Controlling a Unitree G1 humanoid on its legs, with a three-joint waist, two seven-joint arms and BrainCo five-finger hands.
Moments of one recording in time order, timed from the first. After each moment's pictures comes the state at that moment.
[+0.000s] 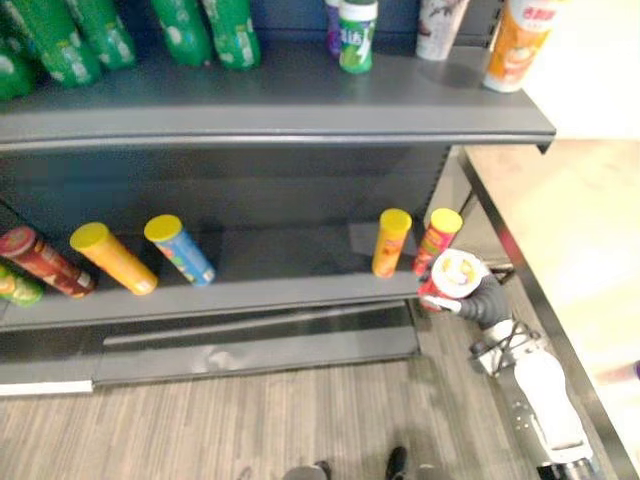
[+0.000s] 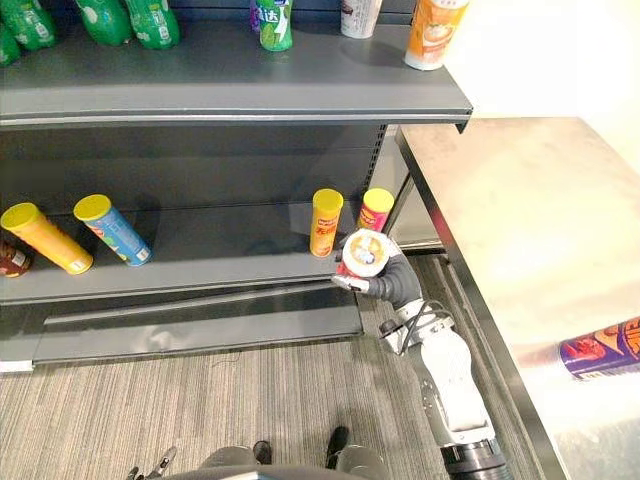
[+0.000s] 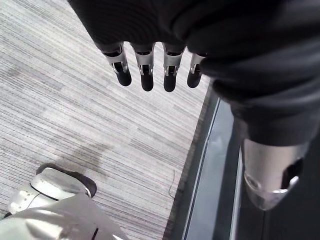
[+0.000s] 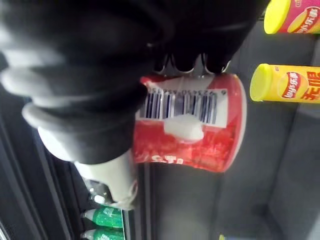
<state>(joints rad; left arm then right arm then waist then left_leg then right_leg) 0.34 0.07 0.12 0.88 -0.35 -0.20 0.34 0.05 -0.30 0.09 -0.19 0.32 -0.23 0.29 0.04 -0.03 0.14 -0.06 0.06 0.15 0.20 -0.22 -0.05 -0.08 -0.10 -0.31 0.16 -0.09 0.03</state>
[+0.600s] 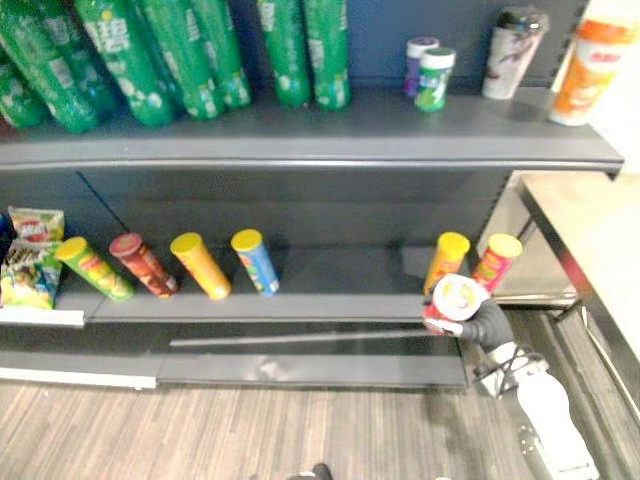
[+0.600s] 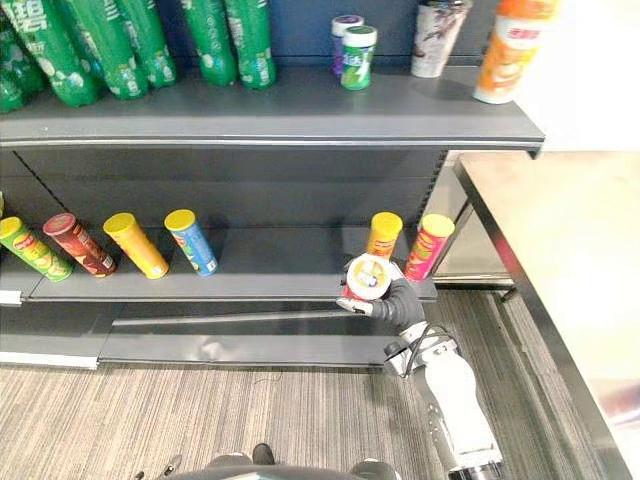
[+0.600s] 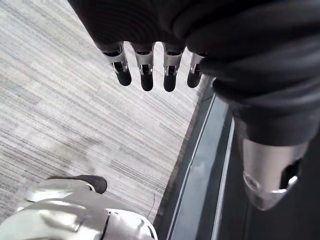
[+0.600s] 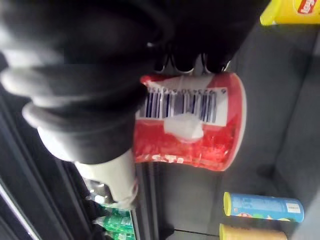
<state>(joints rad) 0.35 0.11 0.05 0.92 -0.34 -0.21 0.30 0.15 -0.31 0.11 -0.15 0.31 -0.29 0.29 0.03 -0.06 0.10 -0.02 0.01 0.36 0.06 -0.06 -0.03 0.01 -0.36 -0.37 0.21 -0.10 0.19</state>
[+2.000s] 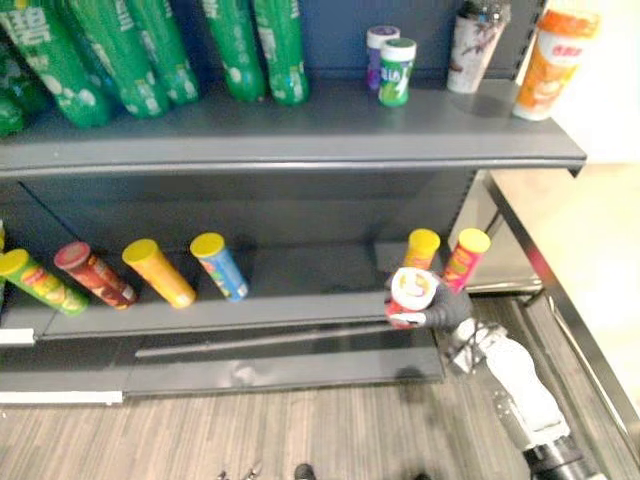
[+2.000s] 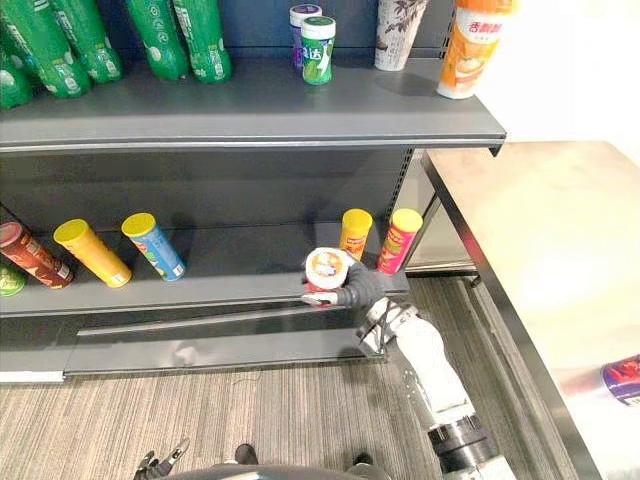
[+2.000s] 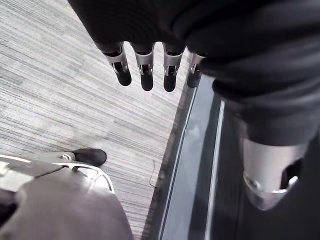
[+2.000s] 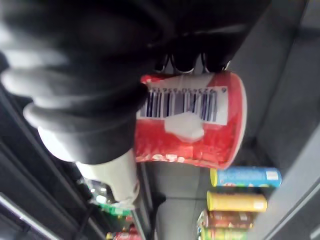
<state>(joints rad) 0.30 0.11 0.06 0.91 -0.30 -0.18 0.26 -0.11 -0.33 0.26 -0.11 0.40 -0.09 0.45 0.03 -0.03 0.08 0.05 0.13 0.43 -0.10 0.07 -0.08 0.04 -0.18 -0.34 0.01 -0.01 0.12</state>
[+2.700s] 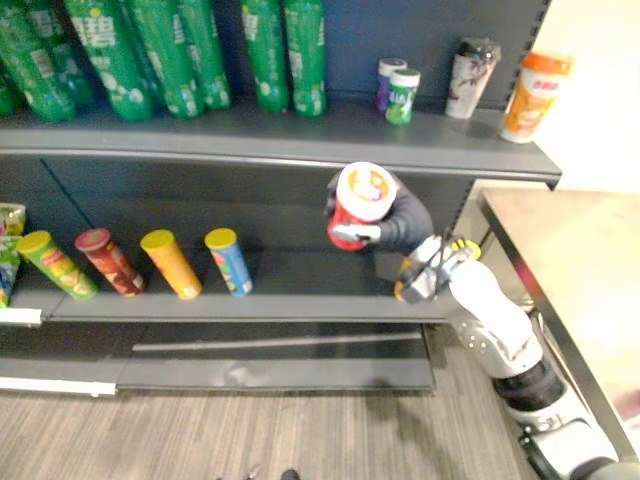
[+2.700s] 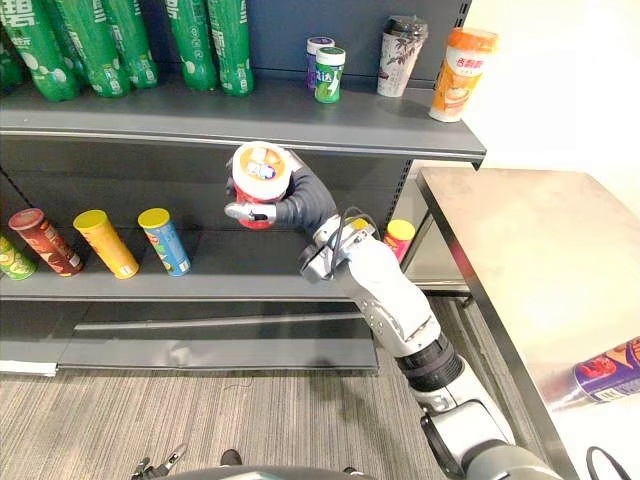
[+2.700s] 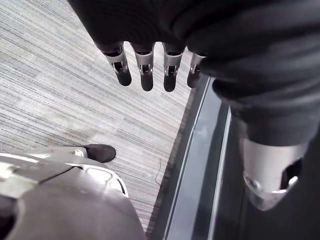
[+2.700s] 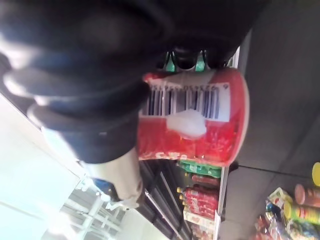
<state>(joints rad) 0.28 0.12 0.07 0.96 -0.29 -0.15 0.29 -0.56 -0.29 0.37 -0.25 0.55 0.12 0.08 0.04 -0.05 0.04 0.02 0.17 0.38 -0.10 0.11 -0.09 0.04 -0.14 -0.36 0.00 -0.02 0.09</state>
